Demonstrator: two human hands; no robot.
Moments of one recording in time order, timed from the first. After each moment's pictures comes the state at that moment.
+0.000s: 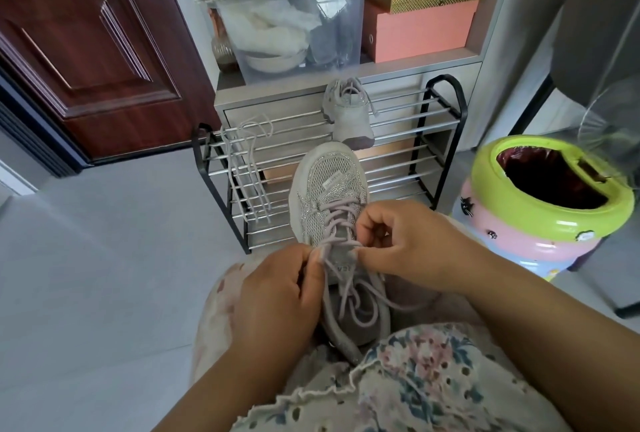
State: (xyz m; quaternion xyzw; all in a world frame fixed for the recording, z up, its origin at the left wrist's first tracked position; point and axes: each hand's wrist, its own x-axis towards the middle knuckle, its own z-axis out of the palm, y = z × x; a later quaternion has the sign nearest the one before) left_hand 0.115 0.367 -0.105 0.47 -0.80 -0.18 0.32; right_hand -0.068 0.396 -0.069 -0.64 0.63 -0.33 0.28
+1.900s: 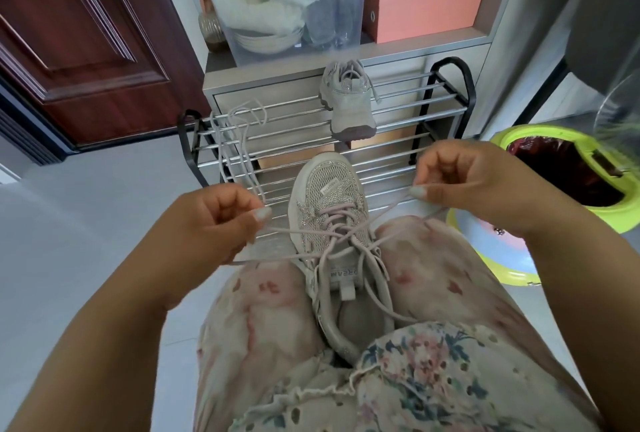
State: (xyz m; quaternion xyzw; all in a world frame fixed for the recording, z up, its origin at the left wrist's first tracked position) left_hand 0.146 0.276 -0.059 0.43 -0.71 -0.50 0.25; right_hand -0.152 0.369 -0.069 -0.58 0.61 -0.42 0.33
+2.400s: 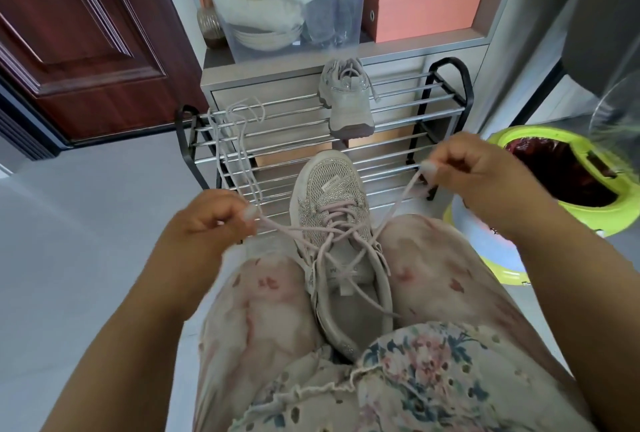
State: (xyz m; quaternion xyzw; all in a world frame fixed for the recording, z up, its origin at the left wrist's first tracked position) left_hand 0.152 0.278 -0.089 0.43 -0.71 -0.44 0.34; right_hand -0.149 0.369 -0.078 -0.55 0.69 -0.43 0.19
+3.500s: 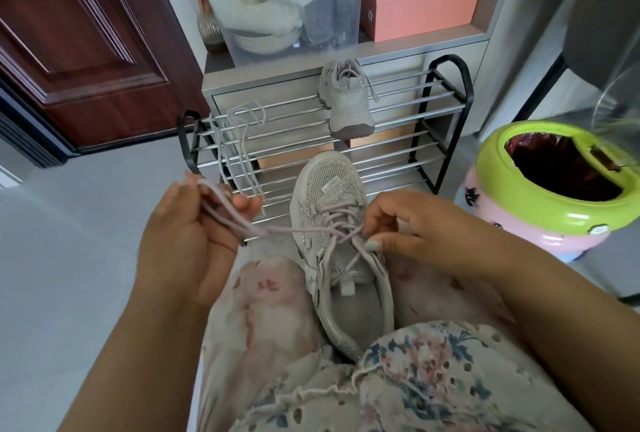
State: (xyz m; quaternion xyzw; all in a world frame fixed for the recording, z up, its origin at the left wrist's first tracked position) left_hand 0.124 0.285 -0.068 0.34 -0.36 -0.68 0.54; right_hand -0.110 0.369 -0.096 -0.74 0.57 -0.27 0.23
